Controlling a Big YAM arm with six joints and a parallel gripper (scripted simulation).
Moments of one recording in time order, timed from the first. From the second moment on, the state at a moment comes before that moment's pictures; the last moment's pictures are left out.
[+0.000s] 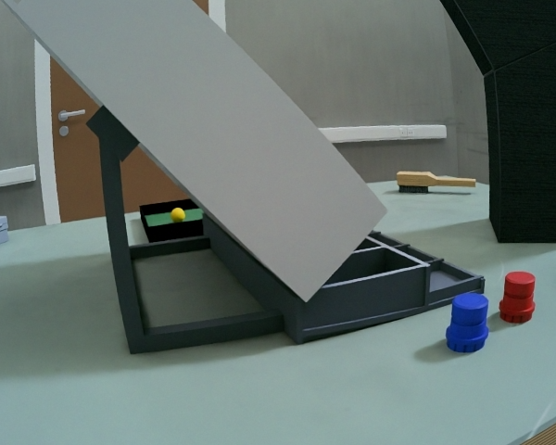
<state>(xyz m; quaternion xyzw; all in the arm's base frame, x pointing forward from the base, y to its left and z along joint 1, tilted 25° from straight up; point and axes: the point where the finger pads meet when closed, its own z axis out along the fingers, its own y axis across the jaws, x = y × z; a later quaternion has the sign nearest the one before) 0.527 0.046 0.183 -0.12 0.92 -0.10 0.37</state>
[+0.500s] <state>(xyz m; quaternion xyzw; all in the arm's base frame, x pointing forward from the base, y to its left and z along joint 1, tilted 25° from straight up) 0.529 0.048 0.184 -0.12 0.92 -0.09 0.37</state>
